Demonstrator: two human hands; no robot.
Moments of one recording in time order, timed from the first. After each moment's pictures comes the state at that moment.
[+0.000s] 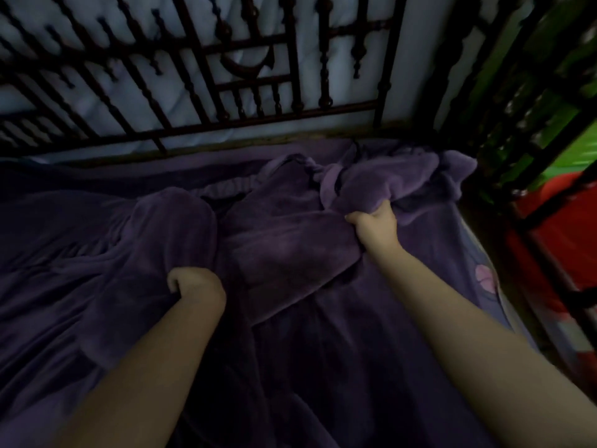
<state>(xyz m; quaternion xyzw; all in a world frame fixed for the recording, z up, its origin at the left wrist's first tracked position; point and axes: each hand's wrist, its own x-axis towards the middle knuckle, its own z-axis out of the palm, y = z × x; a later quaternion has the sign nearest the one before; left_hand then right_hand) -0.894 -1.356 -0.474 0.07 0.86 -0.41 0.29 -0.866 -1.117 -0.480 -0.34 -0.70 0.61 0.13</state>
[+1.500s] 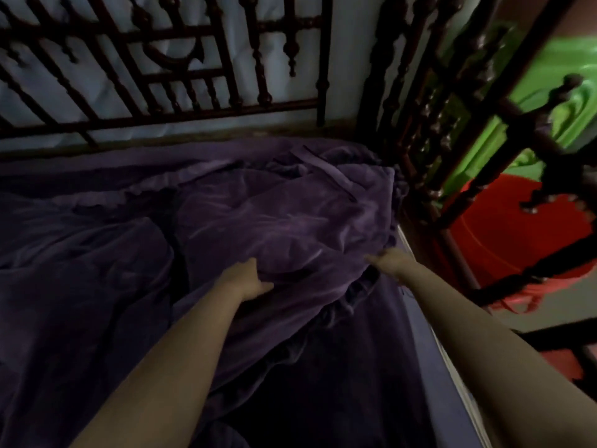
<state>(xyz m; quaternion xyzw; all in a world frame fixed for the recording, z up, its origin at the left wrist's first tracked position) -0.862 -1.179 -0.542 0.11 0.91 0.11 0.37 -0.783 -0.916 -0.556 -0.32 -0.84 0.37 -0.22</state>
